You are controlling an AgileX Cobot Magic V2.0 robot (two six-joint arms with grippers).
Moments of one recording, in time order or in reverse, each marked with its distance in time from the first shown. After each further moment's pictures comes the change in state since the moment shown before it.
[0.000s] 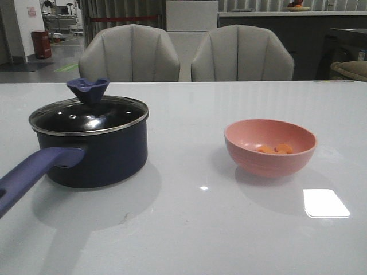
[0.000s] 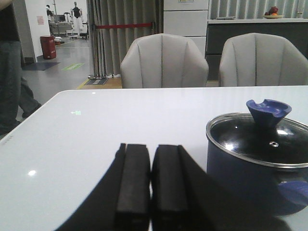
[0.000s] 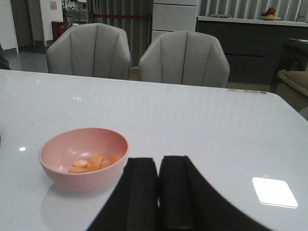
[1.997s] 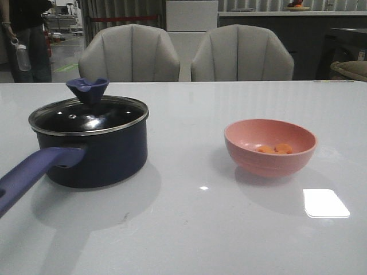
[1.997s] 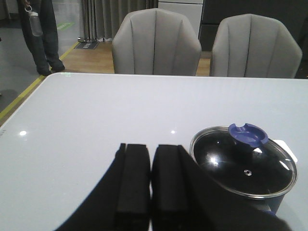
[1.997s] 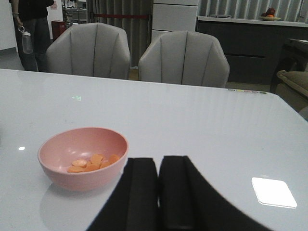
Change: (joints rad) left arm 0.000 0.288 -0.442 -0.058 0.316 0.000; right arm 0.000 0.000 0.000 0.000 0.000 -0.003
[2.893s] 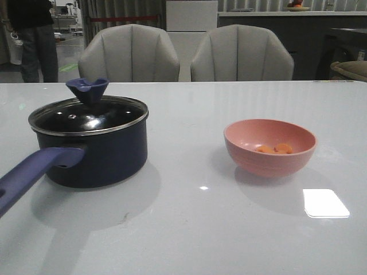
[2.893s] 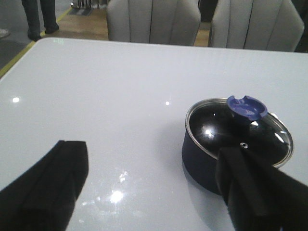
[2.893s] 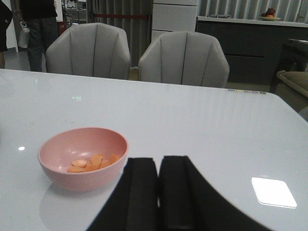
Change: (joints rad) left arm 0.000 0.108 -0.048 -0.039 0.100 0.000; right arm 0.000 0.000 0.000 0.000 0.000 0.000
